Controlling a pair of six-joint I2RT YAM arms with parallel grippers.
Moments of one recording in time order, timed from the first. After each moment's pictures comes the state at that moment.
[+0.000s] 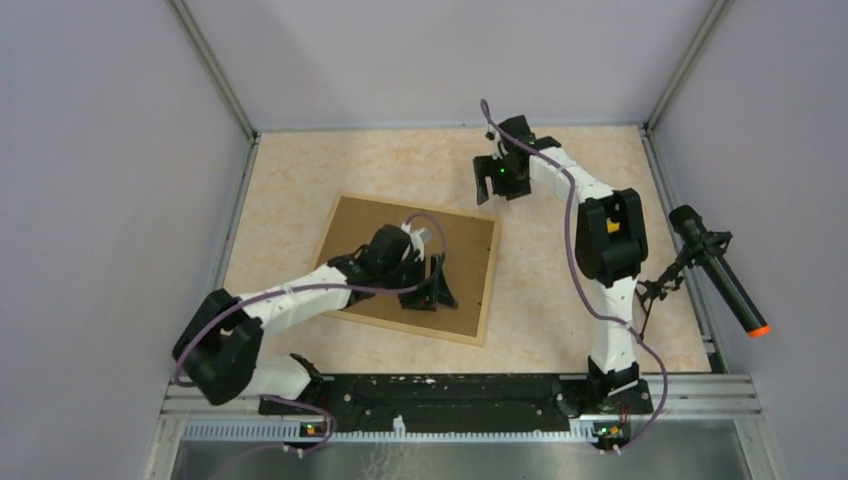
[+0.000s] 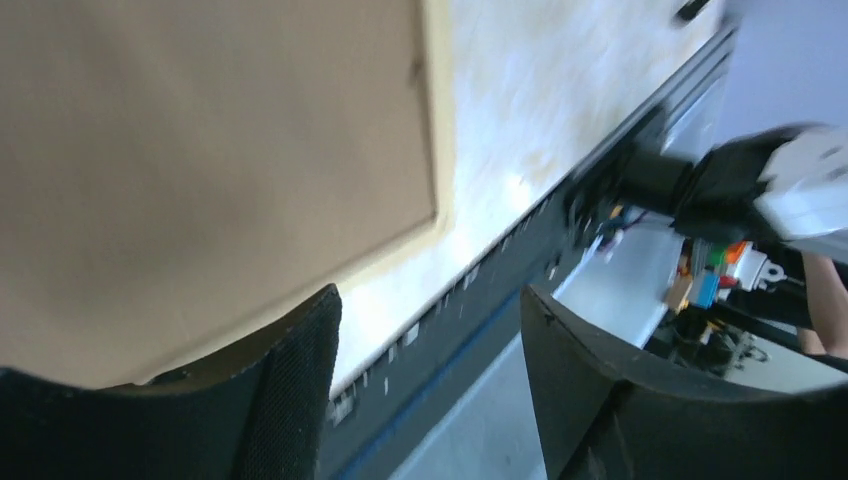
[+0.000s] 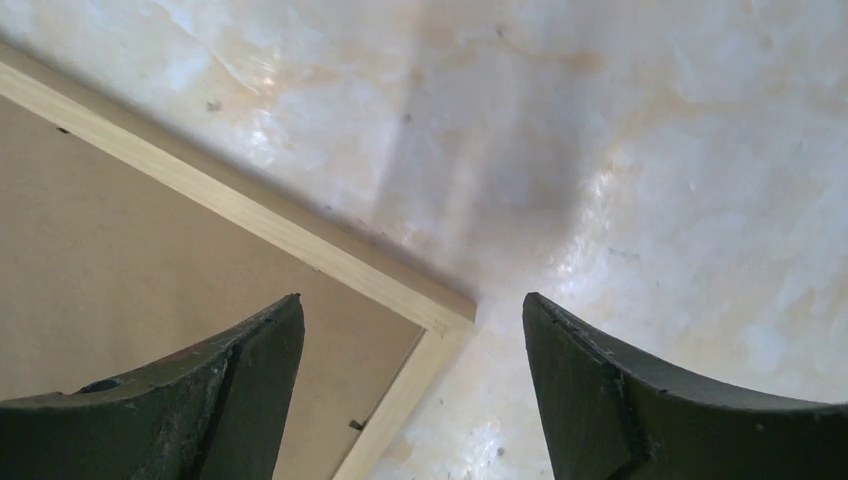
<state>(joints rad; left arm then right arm) -0.67 1.43 0.81 -0.16 0.53 -0.71 0.36 2.14 1.80 -0.75 -0.11 0.16</state>
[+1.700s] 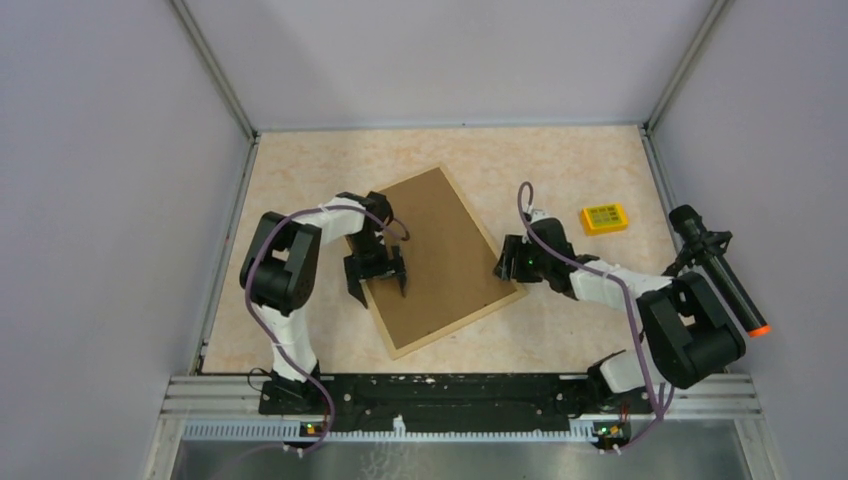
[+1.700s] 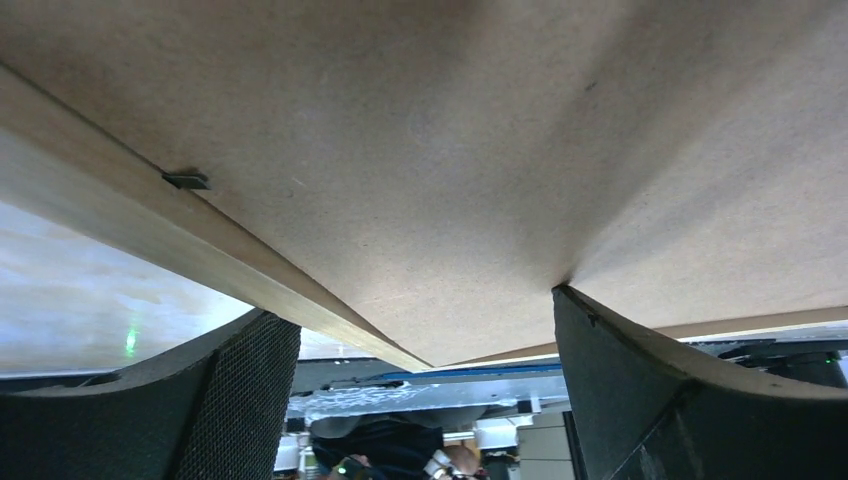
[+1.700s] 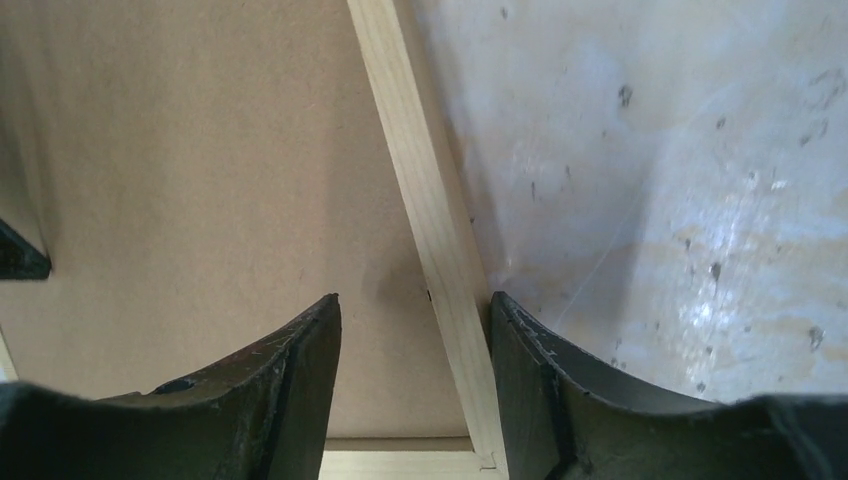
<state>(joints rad) -0.39 1.90 1.19 -0.97 0.25 -0.65 0.46 1.43 0.59 0.05 -0.14 0.48</state>
